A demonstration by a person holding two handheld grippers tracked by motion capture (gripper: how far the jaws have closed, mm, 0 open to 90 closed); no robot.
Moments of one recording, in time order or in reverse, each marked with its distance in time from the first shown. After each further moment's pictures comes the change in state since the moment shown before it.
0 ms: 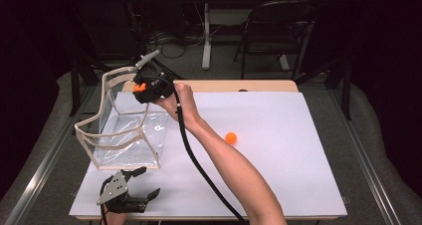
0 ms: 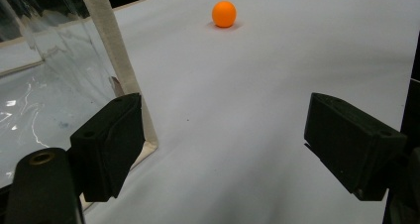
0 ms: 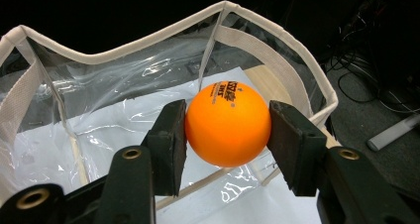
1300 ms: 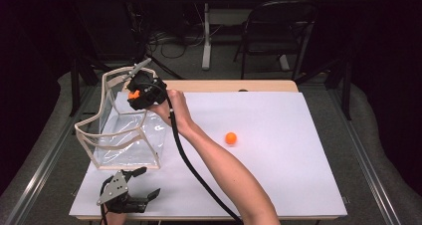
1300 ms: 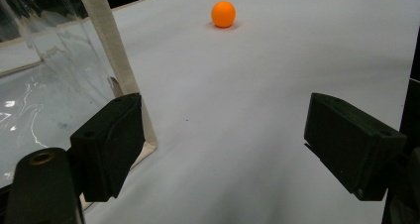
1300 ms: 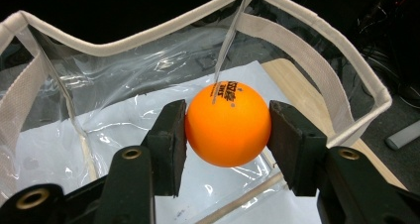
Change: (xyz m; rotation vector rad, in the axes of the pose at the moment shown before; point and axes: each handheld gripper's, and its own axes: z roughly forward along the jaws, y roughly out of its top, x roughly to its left) left arm 0.000 0.000 0.000 0.001 0.002 0.001; right arm 0.012 -0.006 0.025 0.030 0.039 0.010
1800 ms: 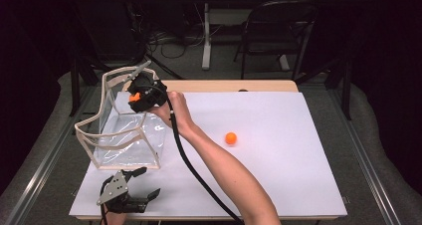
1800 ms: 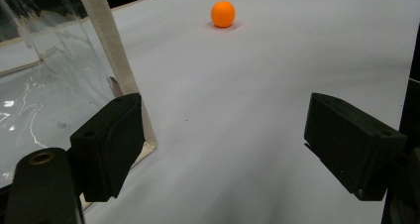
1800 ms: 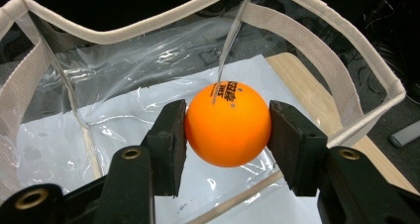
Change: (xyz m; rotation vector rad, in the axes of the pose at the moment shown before) left arm 0.000 0.000 0.000 -0.004 -0.004 -0.005; right arm 0.001 -0.005 0.002 0.018 0.012 -0.005
